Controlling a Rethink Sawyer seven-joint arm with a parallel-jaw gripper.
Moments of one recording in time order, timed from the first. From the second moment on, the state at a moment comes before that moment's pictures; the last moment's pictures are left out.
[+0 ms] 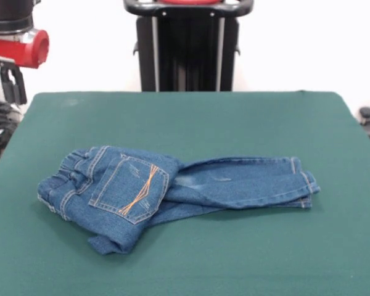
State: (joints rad) arm -0.73 -0.73 0.24 1.54 -0.38 0.76 1.62
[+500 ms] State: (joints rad) arm -0.71 -0.72 0.28 1.57 -0.39 0.74 1.62
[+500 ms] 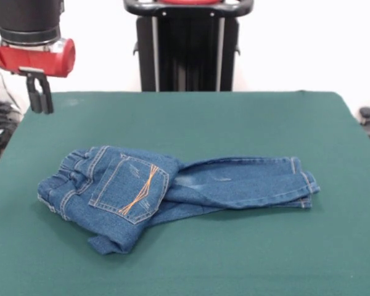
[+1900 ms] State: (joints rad) arm -0.74 -0.47 0.35 1.56 -0.44 0.57 1.62
